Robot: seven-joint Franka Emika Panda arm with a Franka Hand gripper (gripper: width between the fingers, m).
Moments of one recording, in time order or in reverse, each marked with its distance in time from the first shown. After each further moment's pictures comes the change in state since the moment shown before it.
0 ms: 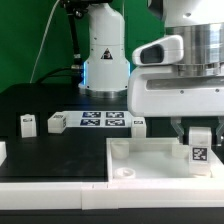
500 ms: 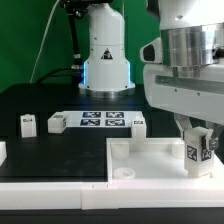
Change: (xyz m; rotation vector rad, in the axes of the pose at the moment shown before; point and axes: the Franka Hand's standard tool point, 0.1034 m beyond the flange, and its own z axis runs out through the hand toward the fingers) arm -0.002 0.000 0.001 0.007 -0.021 0.662
